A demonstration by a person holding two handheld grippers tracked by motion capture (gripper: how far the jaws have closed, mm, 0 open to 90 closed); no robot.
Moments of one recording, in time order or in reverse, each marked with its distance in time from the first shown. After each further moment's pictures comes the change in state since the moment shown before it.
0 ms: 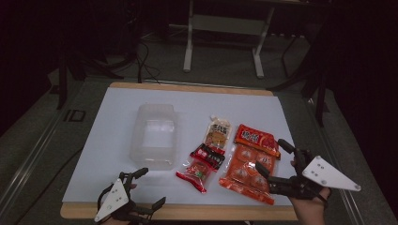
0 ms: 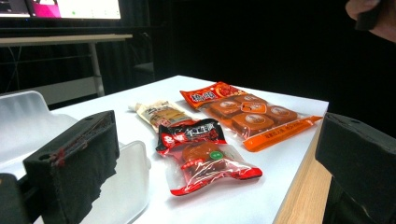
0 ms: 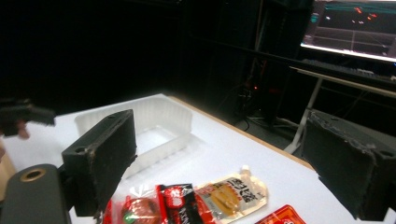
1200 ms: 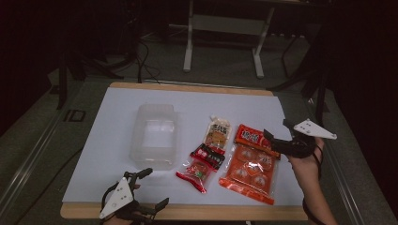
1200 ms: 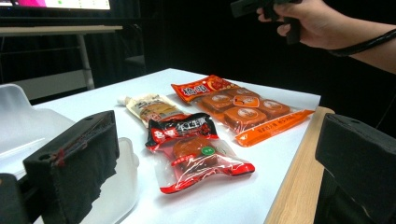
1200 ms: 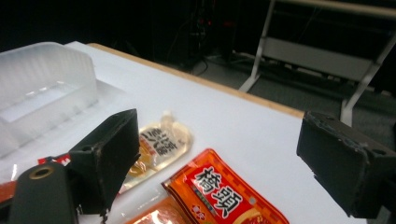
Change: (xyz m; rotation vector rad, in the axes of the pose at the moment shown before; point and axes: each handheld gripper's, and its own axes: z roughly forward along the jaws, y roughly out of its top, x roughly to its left) left arm -0.001 -0.001 0.008 0.029 -0.033 -0.006; right arm -0.107 -0.049 0.065 0.259 -0.185 0.123
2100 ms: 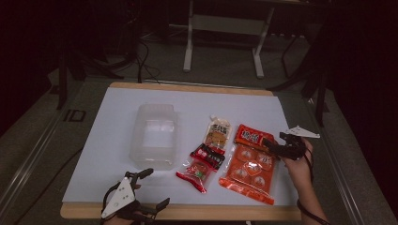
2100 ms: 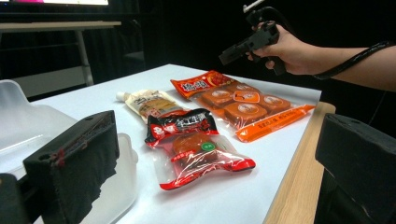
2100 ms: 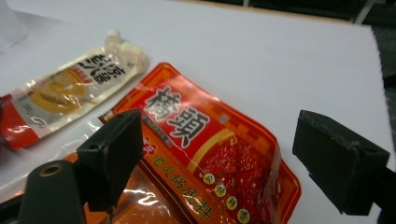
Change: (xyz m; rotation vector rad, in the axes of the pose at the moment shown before) left arm 0.000 -0.002 0.003 0.021 0.000 0.009; right arm -0.044 -0.074 0.051 0.219 -0.041 0.136
